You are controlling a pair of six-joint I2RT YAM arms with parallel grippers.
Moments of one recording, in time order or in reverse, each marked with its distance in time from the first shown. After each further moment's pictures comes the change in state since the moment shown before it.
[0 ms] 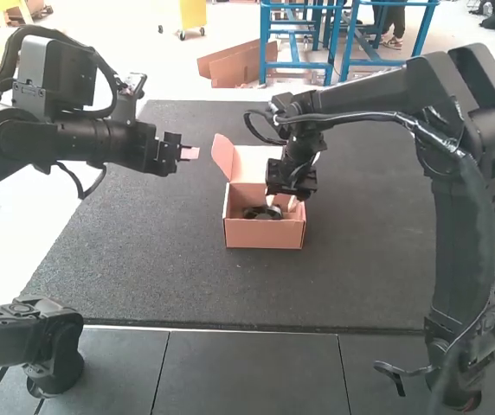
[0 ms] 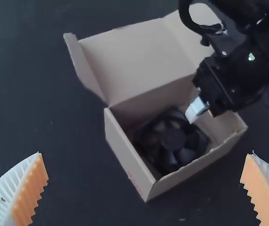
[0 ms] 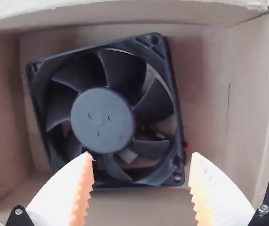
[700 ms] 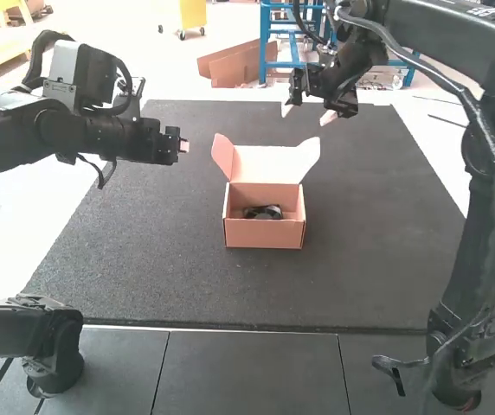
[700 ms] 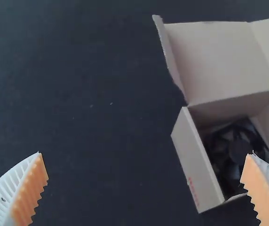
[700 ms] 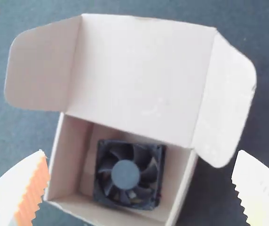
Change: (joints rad) left arm 0.089 0.188 0.027 0.062 -0.164 -0.087; right arm -0.216 -0.202 0.285 -0.151 -0.130 -0.356
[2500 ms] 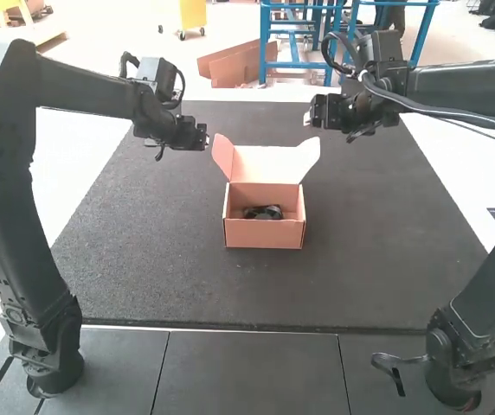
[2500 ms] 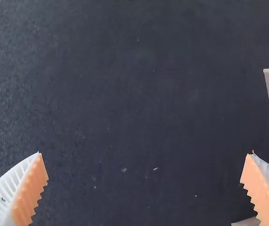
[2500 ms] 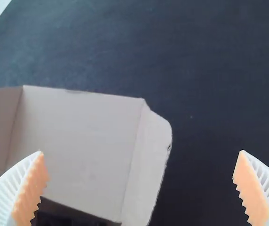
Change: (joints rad) left arm 0.085 0.743 0.388 0.204 -0.045 0.000; right arm -0.069 -0.184 -0.555 0.691 0.082 -0.040
